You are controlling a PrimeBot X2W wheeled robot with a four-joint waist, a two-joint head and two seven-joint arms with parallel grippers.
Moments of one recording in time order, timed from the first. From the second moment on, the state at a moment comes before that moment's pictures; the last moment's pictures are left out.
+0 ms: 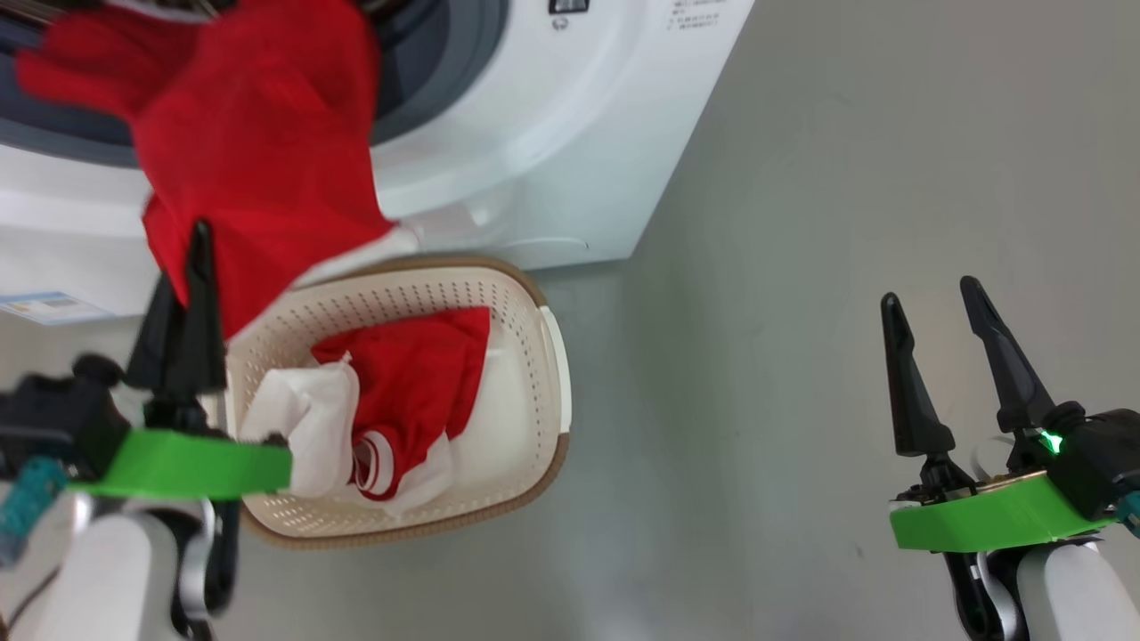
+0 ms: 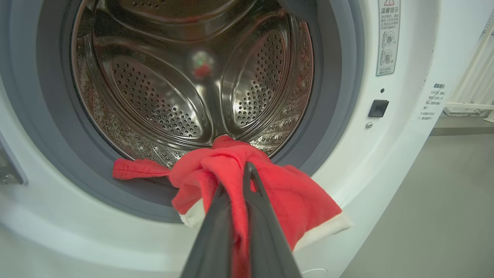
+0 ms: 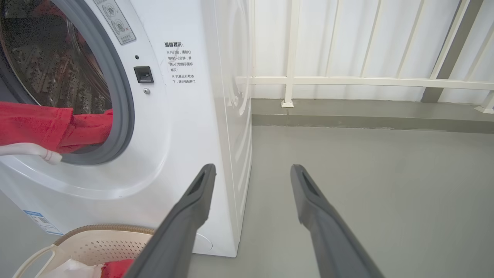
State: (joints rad) left arm -0.41 0.23 -0.07 0.11 -0.31 0.04 -0.23; right arm -0.13 -0.04 -0.03 0.00 0.22 0.12 -0.26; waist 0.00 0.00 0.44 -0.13
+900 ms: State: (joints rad) left arm -0.17 0.14 -0.18 0.04 -0.32 0.06 -0.21; right arm -0.08 -0.04 -0.06 -0.01 0.22 0.12 -0.26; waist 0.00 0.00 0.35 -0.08
